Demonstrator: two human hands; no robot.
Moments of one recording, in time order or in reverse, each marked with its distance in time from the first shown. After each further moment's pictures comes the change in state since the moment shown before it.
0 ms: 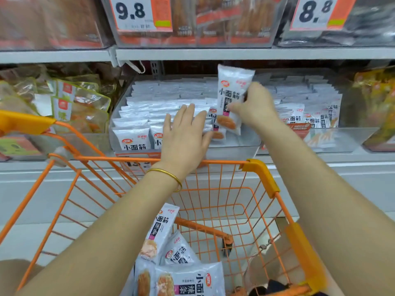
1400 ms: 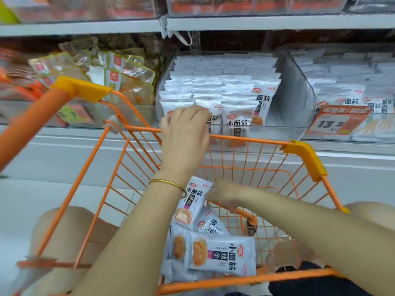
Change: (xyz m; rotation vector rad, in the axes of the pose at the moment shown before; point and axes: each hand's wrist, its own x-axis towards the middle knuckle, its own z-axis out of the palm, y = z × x) left_hand -0.066 -0.050 -0.025 0.026 0.265 -0.058; right_hand -0.147 0.034 0.137 -0.317 -1.120 0.228
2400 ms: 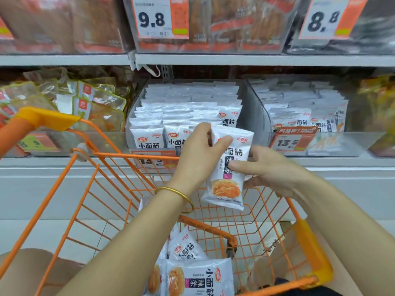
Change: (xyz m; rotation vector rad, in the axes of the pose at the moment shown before) left_hand 0.028 0.071 0.005 -0.894 -0.319 -0.374; right_hand -0.114 0.045 -0.098 0.730 0.251 -0.455
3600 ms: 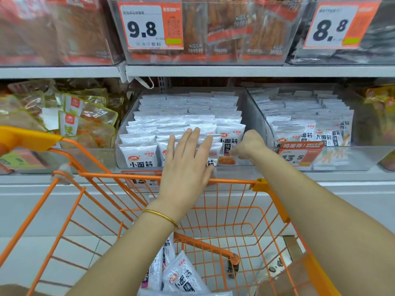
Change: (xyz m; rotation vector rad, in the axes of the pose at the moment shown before) left_hand 0.028 -0.046 -0.005 1.004 0.103 0.466; right_hand 0.140 -0.006 -0.047 -0.549 0.600 0.265
